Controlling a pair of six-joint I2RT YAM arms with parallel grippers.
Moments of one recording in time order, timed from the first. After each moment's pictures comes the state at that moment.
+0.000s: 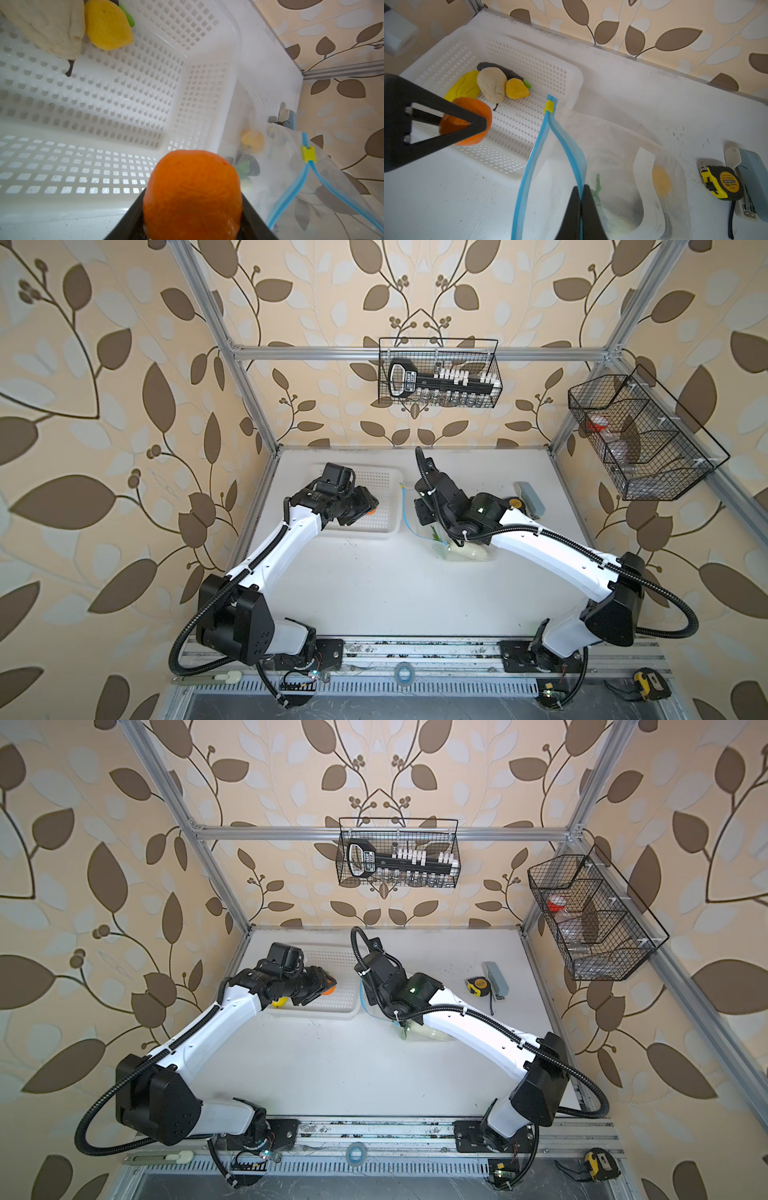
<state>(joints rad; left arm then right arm) -0.30 1.35 1.14 -0.64 0.26 -0.84 0.88 1.57 1.50 -0.72 0.50 0.36</state>
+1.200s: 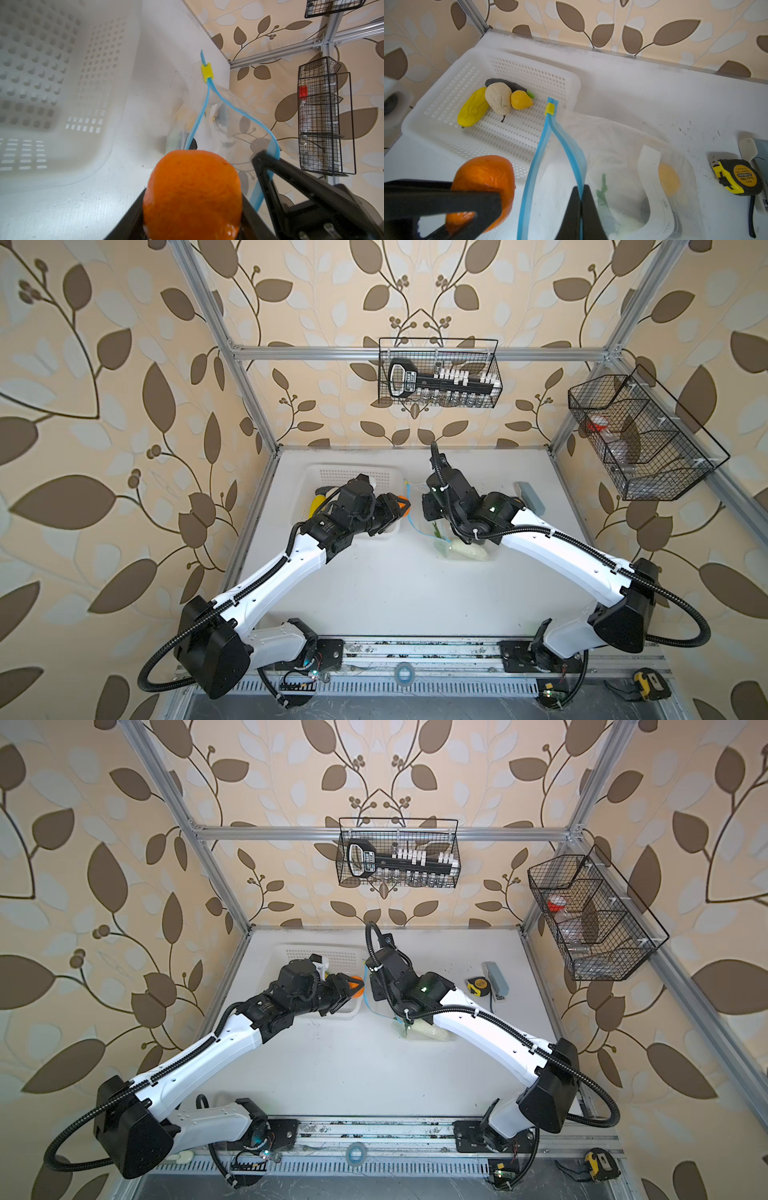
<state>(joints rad) -0.58 1.21 0.99 -0.30 0.23 -1.12 0.84 1.51 1.46 -0.68 0.45 0.42</state>
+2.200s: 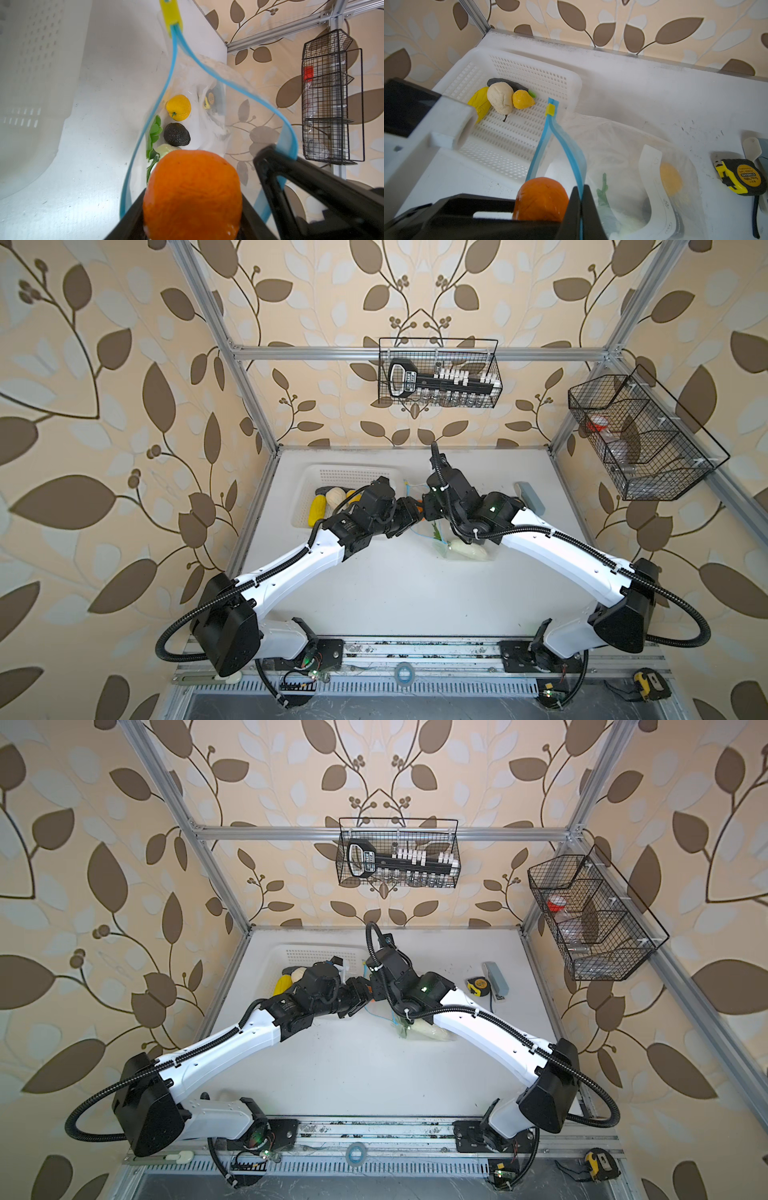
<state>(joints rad) -0.68 1.32 1.02 -0.22 0.20 -1.15 0.84 1.51 1.46 -0.68 0.44 0.42</state>
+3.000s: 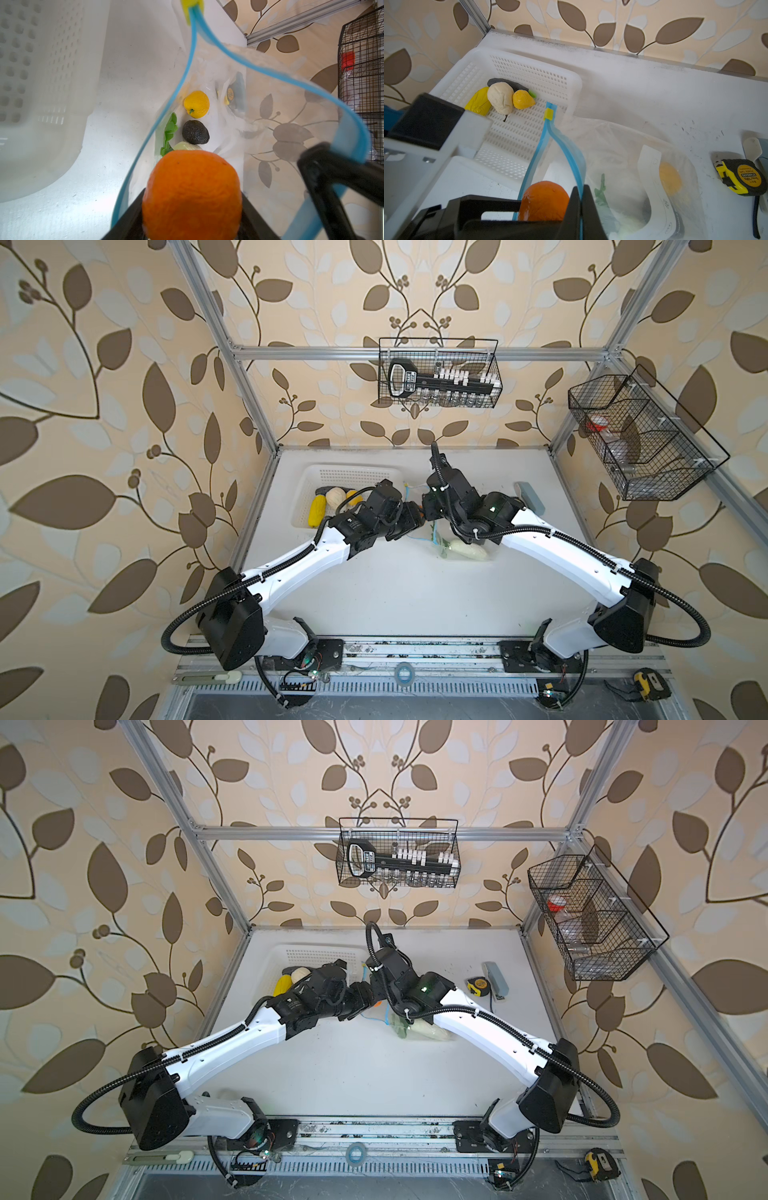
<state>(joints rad) -0.71 1.36 1.05 -0.31 0.14 -1.08 0.84 1.51 1.46 -0.68 0.44 0.42</state>
